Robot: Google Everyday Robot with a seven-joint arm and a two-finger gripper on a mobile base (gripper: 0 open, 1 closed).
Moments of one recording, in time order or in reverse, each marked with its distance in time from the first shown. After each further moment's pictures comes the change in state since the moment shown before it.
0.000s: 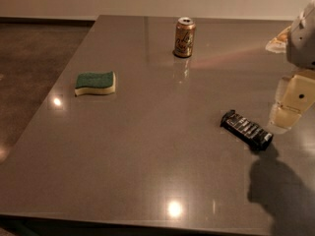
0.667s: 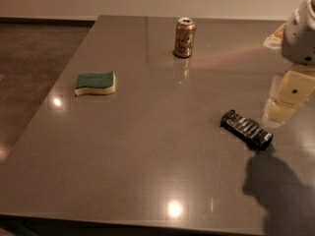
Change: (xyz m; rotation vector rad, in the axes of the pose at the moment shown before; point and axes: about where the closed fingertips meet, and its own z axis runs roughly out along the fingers) arm -0.008 -0.010 0.002 0.019 0.004 0.007
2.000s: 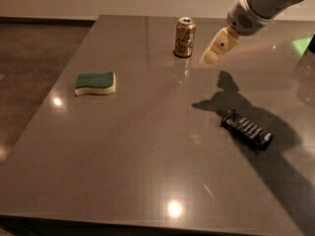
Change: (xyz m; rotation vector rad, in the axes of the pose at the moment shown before) arm -0.075 -0.165 0.083 0.143 -0.248 0.306
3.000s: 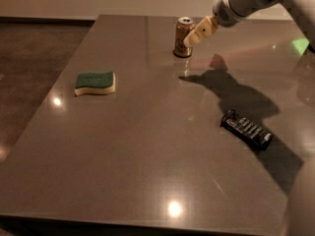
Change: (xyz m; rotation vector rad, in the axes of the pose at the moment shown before) arm -0.049 -0.073 0.062 0.114 -0.160 0.153
